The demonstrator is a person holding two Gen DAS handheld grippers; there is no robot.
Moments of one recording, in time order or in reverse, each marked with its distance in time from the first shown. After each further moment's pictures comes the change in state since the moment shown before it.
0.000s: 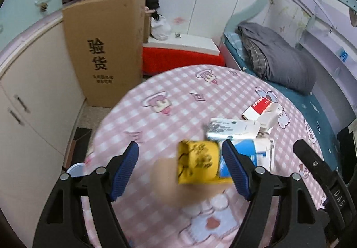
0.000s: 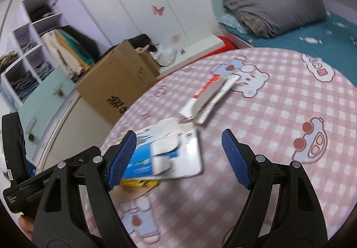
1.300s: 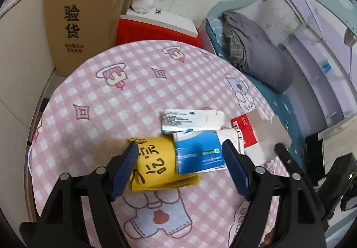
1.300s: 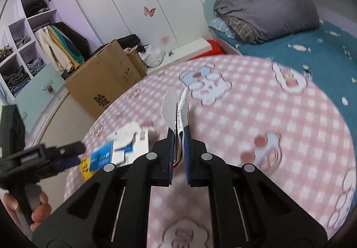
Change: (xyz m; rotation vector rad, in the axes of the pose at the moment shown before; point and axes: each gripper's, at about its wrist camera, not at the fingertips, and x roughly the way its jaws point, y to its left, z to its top) left arm 0.018 -0.020 -0.007 -0.108 0.144 -0.213; right arm -0.037 -0.055 -0.003 -0.042 -0.002 -0.048
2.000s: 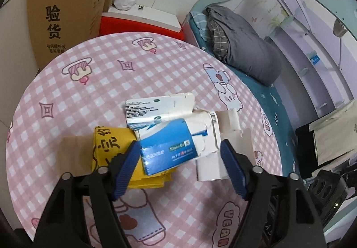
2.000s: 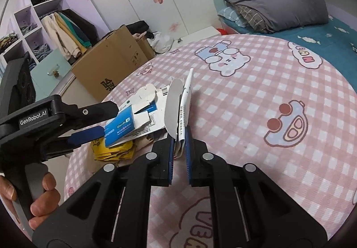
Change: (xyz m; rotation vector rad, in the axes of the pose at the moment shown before) left arm 0.021 -0.029 -0.008 0.038 0.011 -0.087; right arm 0.021 0.026 -0.026 -0.044 0.058 0.021
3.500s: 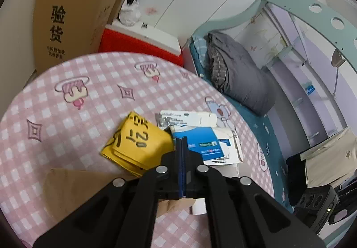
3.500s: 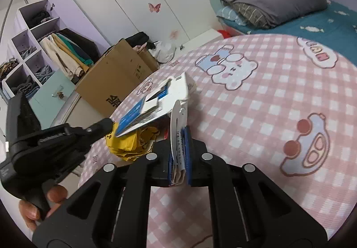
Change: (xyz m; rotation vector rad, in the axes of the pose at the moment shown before) left arm 0.007 0.022 0.021 -0.101 -0.172 -0.073; right arm 0.015 -0.024 0.022 0.117 -0.052 0.078
